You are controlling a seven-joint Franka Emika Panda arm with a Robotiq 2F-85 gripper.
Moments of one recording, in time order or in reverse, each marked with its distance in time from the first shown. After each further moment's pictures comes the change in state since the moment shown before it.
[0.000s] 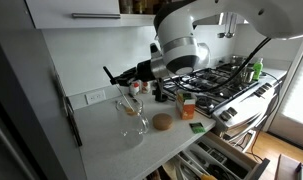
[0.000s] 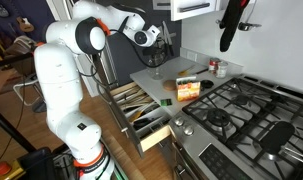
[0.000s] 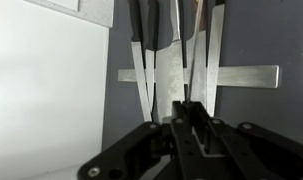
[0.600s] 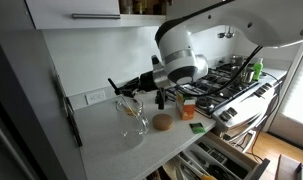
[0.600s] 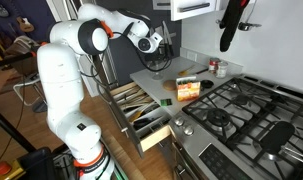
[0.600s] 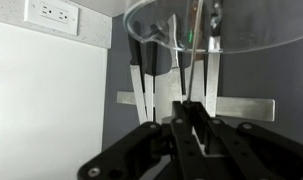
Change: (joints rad) arm -0.015 0.026 -0.020 -0.053 0.044 -0.063 -0.061
